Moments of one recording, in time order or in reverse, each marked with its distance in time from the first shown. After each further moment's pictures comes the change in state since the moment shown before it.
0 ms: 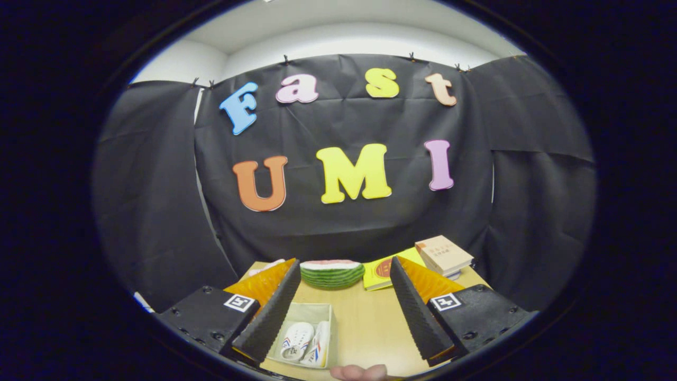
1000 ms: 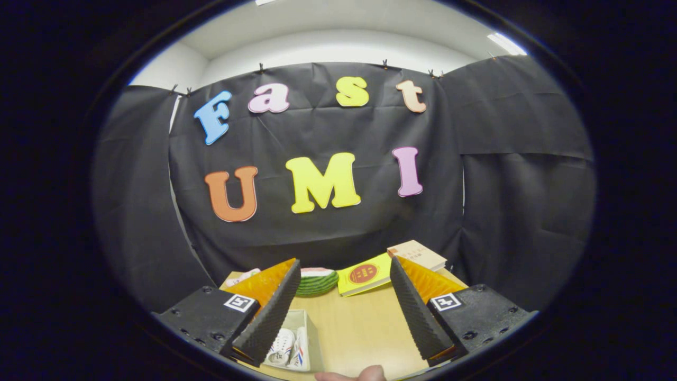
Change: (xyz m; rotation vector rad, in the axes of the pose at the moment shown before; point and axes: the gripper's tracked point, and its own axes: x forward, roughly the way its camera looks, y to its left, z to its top) arm 0.004 -0.040 0.008 0.019 -0.048 -0.124
